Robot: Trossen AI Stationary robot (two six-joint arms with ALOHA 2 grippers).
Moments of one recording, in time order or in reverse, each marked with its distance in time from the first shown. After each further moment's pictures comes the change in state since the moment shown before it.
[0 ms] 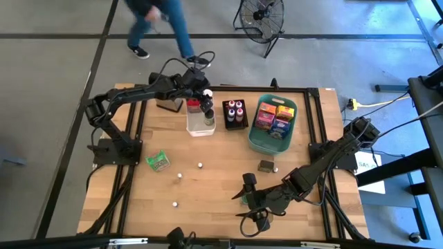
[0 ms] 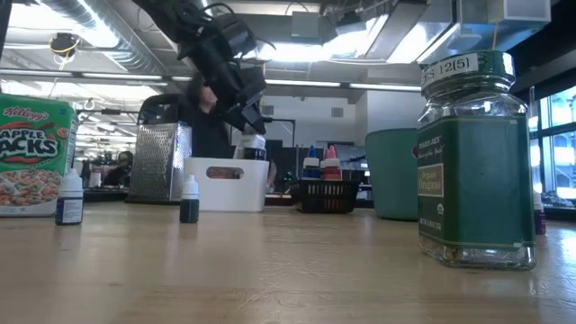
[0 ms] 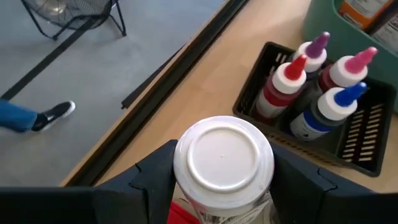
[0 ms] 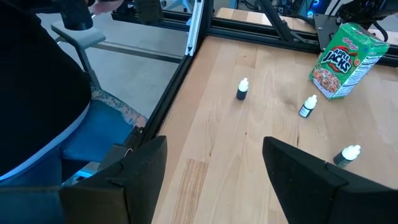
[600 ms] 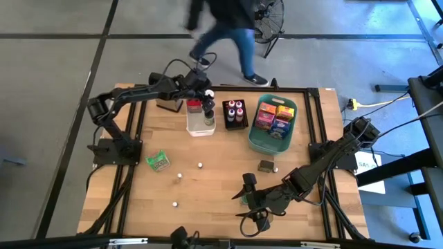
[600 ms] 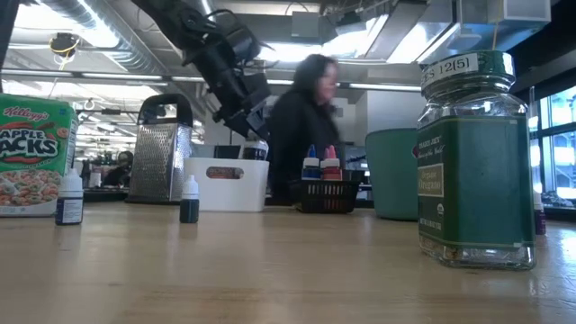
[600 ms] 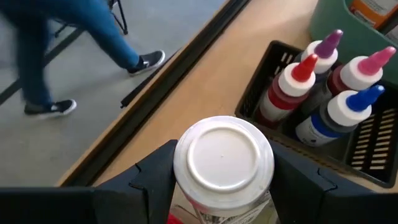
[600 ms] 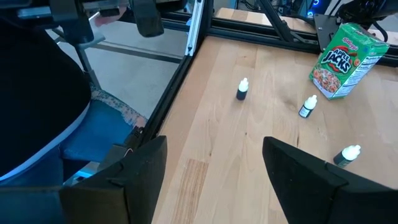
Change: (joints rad) left arm -0.007 0.044 0.002 0.041 -0.015 -0.012; right arm 0.000 0.000 0.000 0.000 0.000 0.000
